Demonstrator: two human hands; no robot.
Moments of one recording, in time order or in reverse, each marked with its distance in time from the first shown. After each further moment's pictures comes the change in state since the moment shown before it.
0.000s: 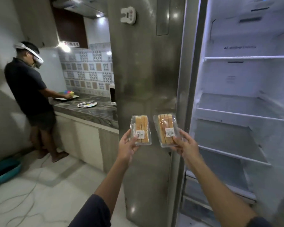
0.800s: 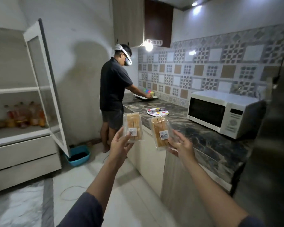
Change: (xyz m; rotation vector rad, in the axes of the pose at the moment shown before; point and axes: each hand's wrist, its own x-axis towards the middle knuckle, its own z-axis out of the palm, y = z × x) left_hand 0.309 0.174 -0.374 0.012 0.351 0.258; right_hand 0.305 0.192 0.451 -0.030 -0.440 0.068
